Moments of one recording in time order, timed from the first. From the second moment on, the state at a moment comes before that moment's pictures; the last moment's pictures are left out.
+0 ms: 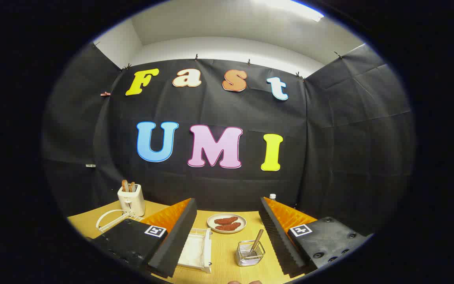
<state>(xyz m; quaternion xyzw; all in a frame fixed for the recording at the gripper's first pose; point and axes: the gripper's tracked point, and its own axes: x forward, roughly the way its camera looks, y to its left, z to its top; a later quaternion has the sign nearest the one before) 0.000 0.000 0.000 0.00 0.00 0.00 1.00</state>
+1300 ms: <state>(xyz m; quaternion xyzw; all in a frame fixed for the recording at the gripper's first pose) 0.010 0.020 -0.007 -0.02 0.04 0.01 1.00</state>
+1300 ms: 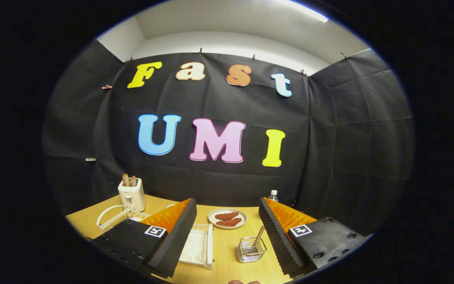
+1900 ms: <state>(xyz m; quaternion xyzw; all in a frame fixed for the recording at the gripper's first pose) 0.090 0.106 -0.072 -0.06 0.17 0.04 0.98</state>
